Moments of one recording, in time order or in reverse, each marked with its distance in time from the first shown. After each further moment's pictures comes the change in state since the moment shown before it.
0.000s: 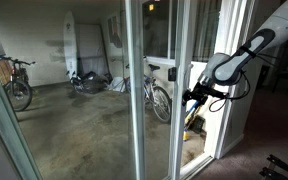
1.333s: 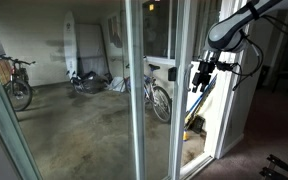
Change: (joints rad) arm 0.201 -0.444 -0.141 0.071 0.497 -0.608 -0.754
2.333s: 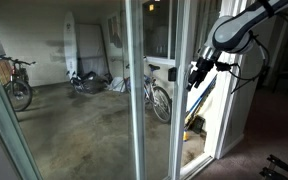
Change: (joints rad) arm 0.676 -0.090 -0.573 -0.109 -0.006 0.250 0.001
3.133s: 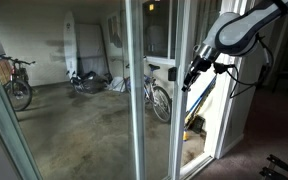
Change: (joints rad) arm 0.118 -0.032 0.000 -0.058 -0.015 0.161 0.003
